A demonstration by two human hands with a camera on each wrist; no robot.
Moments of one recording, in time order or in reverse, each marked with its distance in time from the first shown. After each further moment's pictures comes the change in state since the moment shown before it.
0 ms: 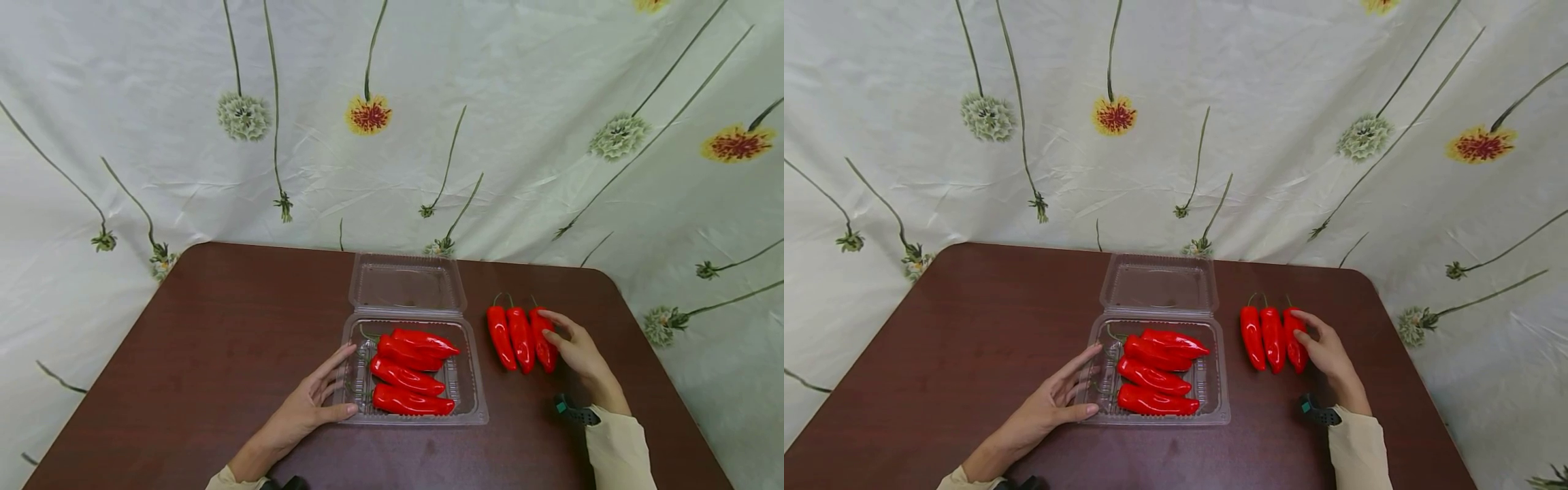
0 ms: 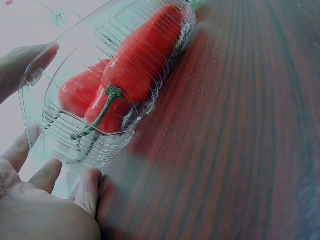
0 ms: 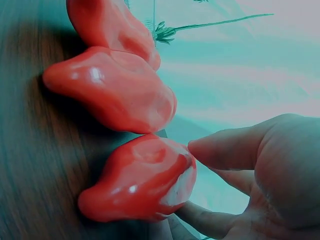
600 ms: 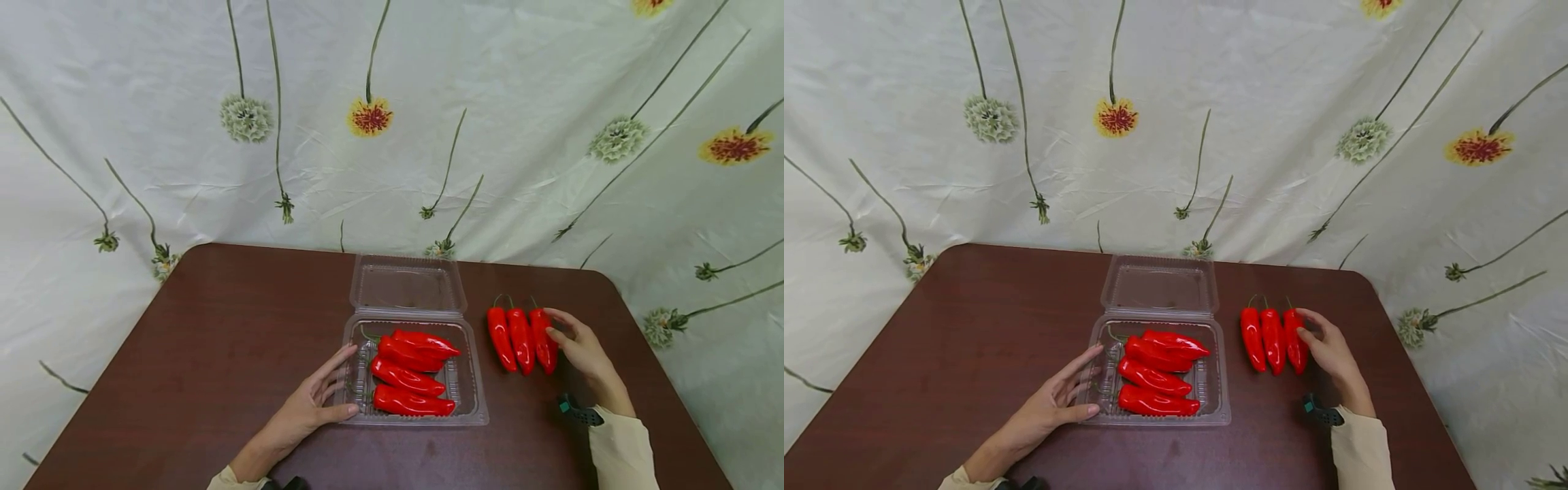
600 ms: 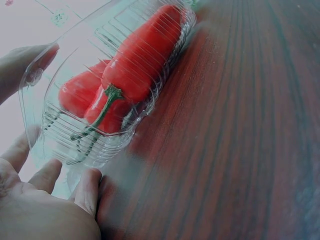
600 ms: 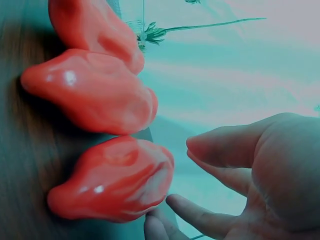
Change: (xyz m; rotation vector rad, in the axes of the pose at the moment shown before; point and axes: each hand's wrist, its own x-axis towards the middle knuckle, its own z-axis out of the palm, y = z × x) left_hand -0.002 0.001 -0.001 0.022 0.002 0.013; right_hand -0.002 -0.004 -0.006 -0.060 0.038 -0.037
